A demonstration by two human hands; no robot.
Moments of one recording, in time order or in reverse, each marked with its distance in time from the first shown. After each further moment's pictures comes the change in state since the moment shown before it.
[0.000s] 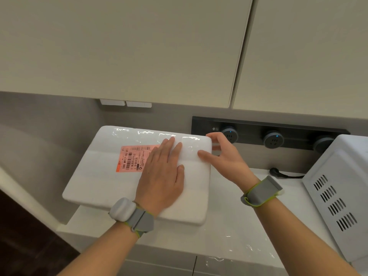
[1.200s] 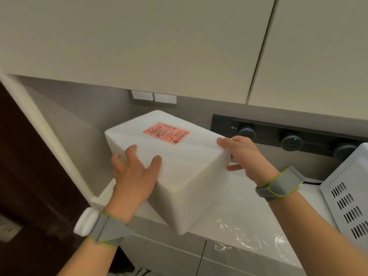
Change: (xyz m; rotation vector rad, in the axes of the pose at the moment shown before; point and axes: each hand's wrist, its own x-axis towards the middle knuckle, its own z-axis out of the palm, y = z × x) left_hand -0.064 -0.029 -0.079 -0.494 0.027 -0.882; right_hand -0.019 -0.056 -0.007 0.114 -0.047 0.385
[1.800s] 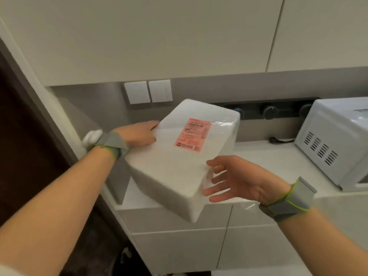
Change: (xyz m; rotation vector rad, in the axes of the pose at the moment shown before) left_hand 0.120 0.020 -0.100 0.546 -0.713 0.632; right_hand -0.164 -0.001 0.117 0.491 -0.247 0.366
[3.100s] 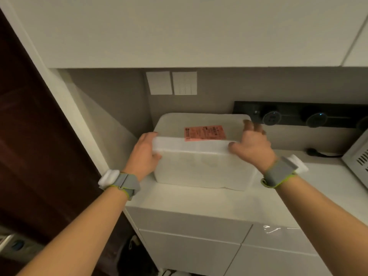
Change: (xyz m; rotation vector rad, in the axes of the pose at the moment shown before) left_hand 0.014 -0.068 0.094 -0.142 0.570 -0.115; right_hand 0.144 -0.063 -0.040 -1.185 0.715 -0.425
